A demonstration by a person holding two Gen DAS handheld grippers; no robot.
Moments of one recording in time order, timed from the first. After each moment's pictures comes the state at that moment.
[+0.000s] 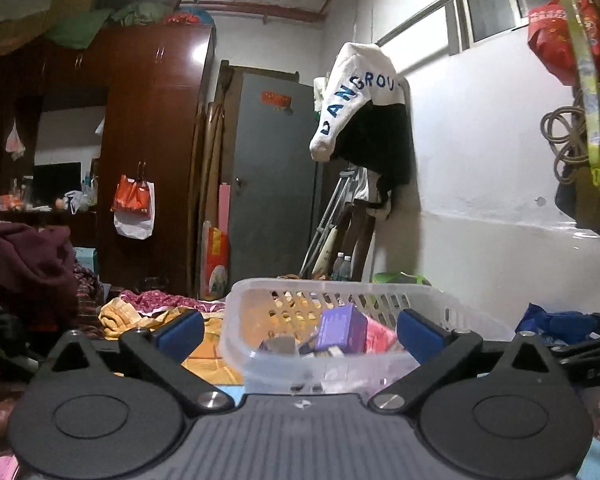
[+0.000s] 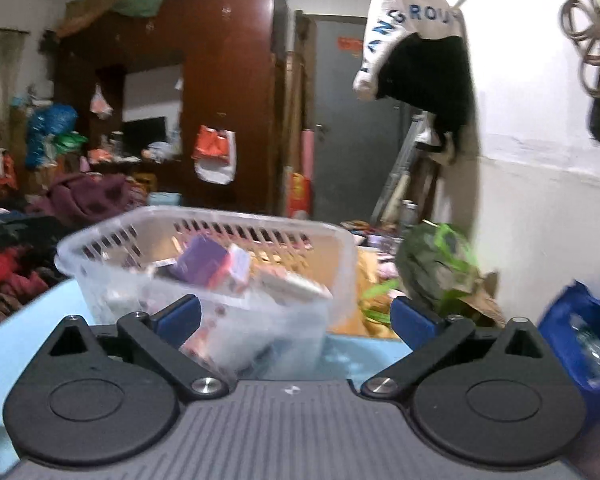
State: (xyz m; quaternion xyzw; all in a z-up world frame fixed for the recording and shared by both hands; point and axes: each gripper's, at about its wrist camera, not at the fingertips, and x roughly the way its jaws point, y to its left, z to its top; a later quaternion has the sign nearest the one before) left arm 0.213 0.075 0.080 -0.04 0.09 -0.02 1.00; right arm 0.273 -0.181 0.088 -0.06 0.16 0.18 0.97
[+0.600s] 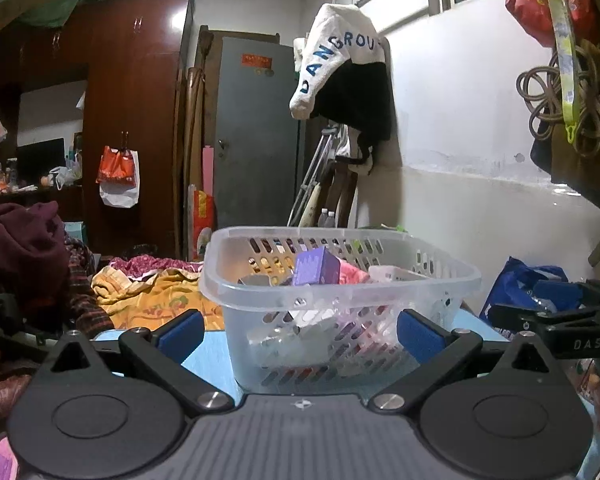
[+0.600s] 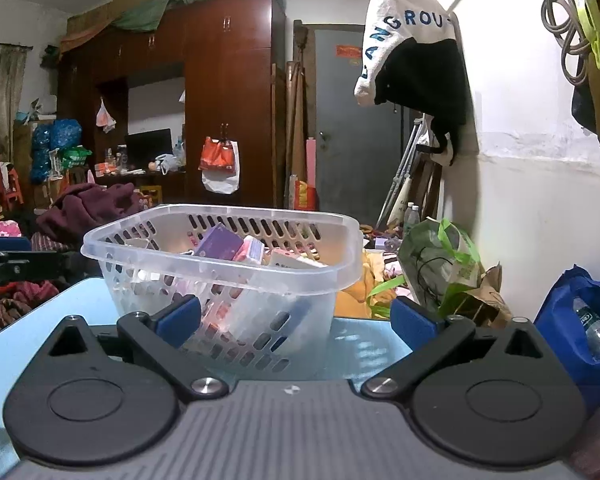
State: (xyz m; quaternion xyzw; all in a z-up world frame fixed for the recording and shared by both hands) left arm 0.196 0.062 0.074 -0.02 0.16 -0.04 0.99; right arm 0.254 -0.190 0.078 -0.03 0.14 0.19 0.97
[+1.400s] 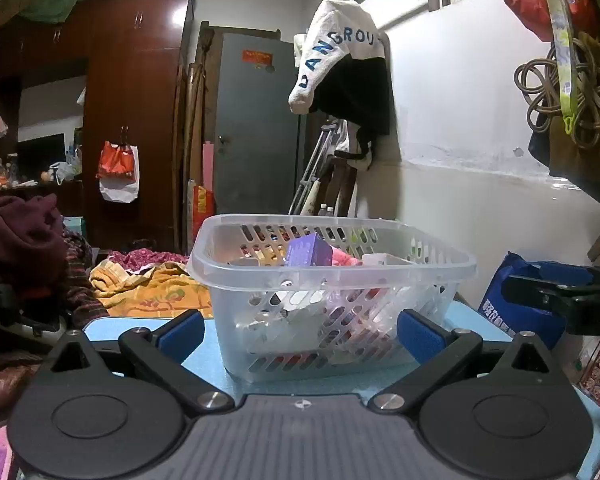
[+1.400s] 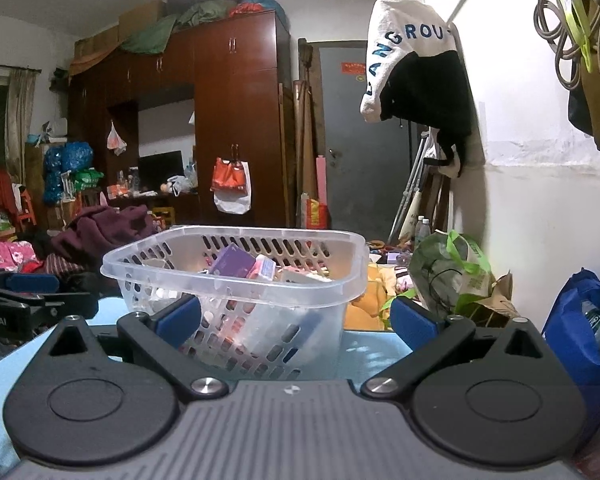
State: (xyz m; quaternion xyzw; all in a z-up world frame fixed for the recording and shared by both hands) left arm 0.192 0.052 0.065 -0.03 0.16 -0.04 0.99; right arm 0.243 -0.199 0.083 -0.01 0.12 0.21 0.97
